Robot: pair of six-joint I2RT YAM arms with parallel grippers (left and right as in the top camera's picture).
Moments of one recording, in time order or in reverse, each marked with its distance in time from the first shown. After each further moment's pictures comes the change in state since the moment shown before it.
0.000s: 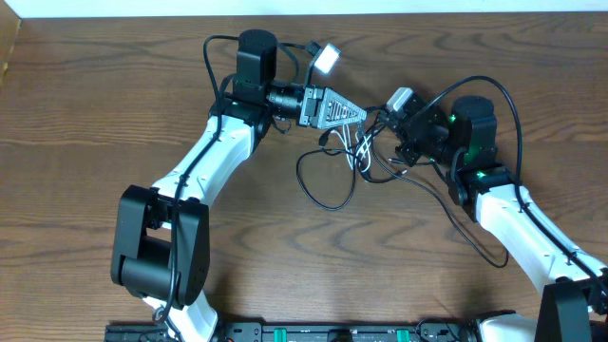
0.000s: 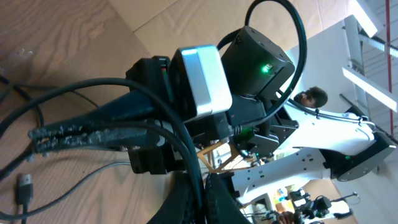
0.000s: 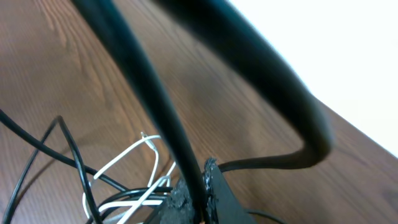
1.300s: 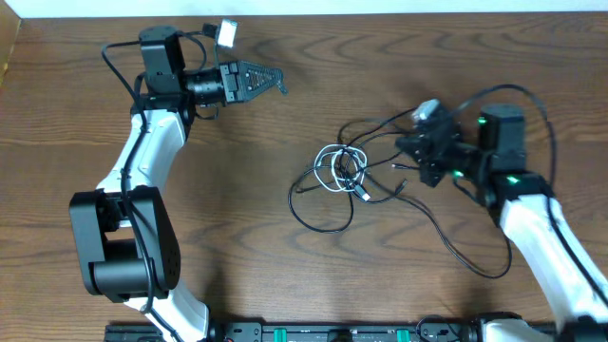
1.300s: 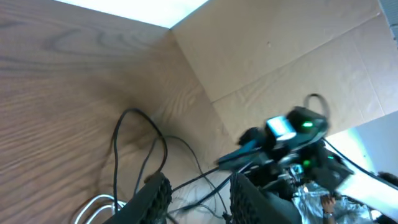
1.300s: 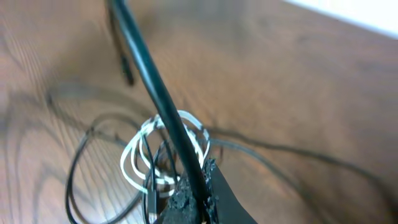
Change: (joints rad) left arm 0.352 0.000 -0.001 -0.124 -0.114 0.141; right arm -0.145 -0.147 0.001 -0.352 -0.208 0.084
